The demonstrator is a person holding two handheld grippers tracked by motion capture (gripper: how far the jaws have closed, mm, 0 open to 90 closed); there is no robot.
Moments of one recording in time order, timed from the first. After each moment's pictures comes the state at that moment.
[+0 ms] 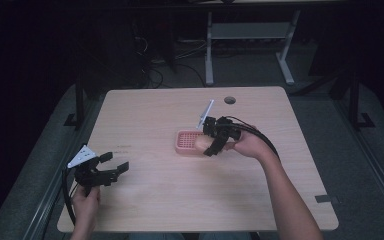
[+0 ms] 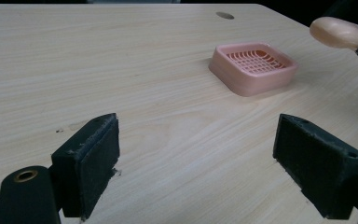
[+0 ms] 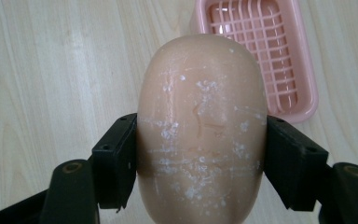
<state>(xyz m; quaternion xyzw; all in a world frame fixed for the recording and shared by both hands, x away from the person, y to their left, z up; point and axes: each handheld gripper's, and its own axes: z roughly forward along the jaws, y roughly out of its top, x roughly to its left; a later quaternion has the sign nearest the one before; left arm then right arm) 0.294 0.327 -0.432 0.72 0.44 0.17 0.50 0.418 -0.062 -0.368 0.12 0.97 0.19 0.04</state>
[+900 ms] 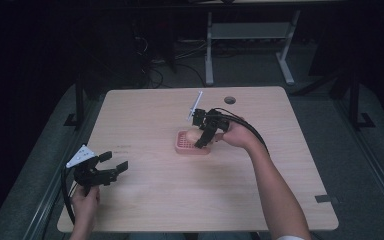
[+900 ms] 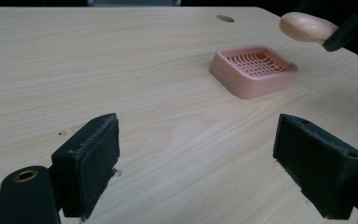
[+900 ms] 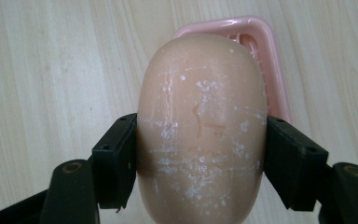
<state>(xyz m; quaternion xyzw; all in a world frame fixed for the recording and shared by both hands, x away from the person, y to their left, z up) 0.295 0.329 -0.431 0.72 0.44 0.18 0.51 0.450 -0.035 -0.368 0.12 0.97 0.19 0.03</state>
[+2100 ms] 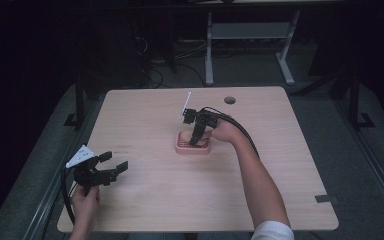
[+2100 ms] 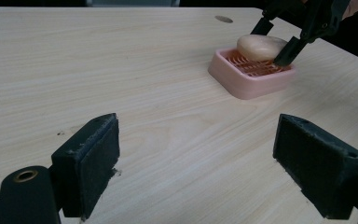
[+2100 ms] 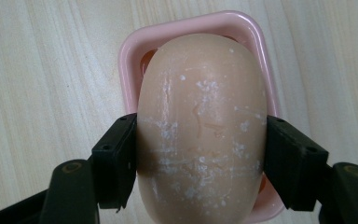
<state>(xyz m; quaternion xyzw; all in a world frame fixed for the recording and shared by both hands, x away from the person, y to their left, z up) 0.294 0.330 -0.431 0.72 0.44 0.17 0.51 0.487 -0.008 -0.406 0.14 0.98 0.15 0.00</state>
